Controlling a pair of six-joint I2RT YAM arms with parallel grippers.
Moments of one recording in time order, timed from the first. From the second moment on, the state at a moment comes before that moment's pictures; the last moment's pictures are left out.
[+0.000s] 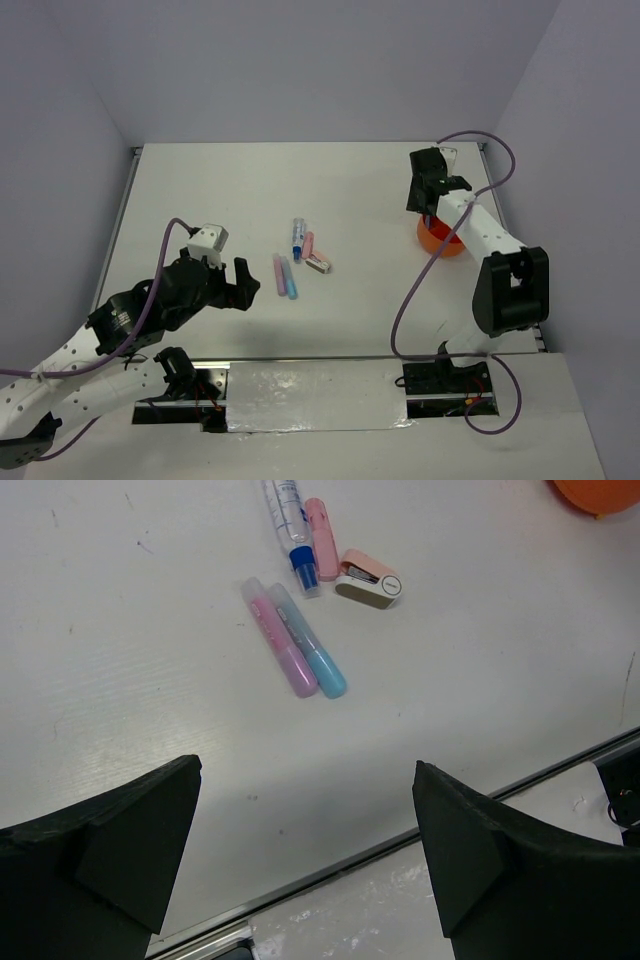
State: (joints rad) left arm -0.90 0.64 0.88 -0.80 -0.38 -0.53; right arm 0.17 1.61 1.26 -0.59 0.48 0.35
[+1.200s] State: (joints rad) left arm -0.90 0.58 0.88 -0.85 -0.49 -0.59; right arm 0.77 2.05 1.57 -0.55 0.42 0.68
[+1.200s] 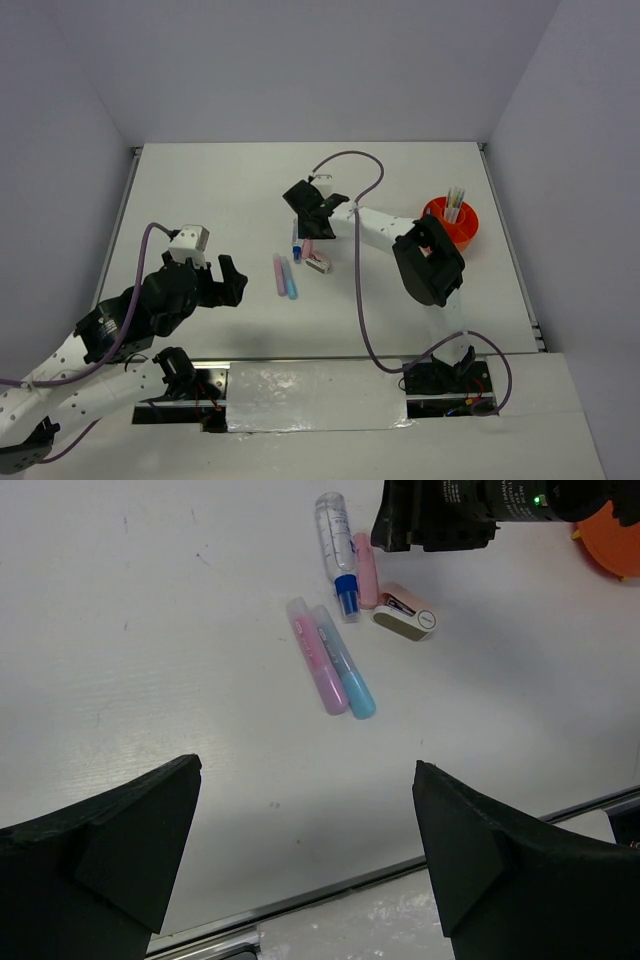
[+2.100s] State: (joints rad) left arm -0.90 0.58 0.88 -0.85 -0.49 -0.59; right arm 0.77 2.17 1.61 -0.56 0.42 0.73
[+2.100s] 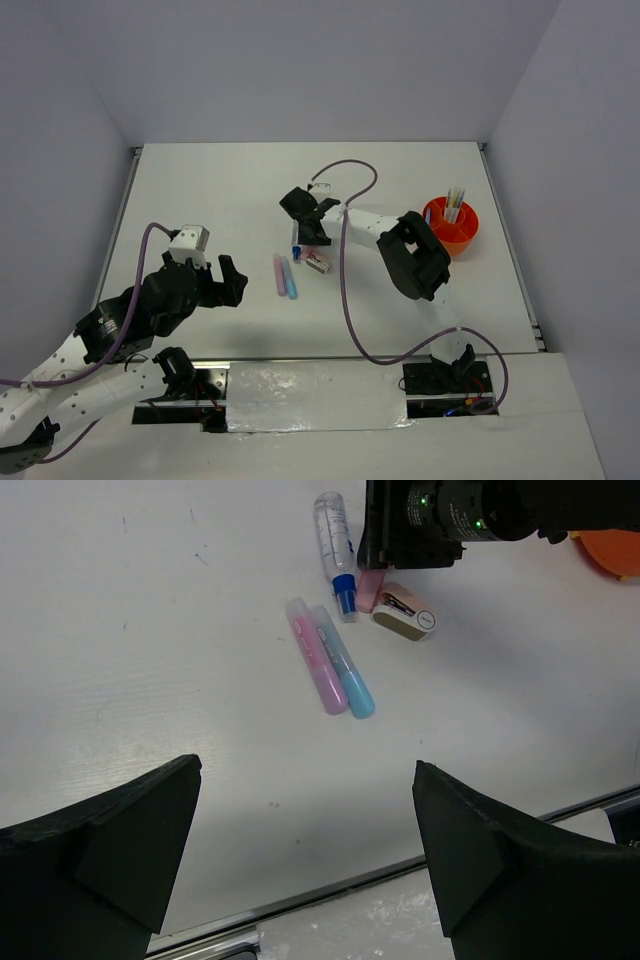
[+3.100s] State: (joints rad) left arm -0.90 0.57 0.88 -0.84 -0.47 -0.58; right arm 0.54 1.71 1.42 -0.40 0.39 0.44
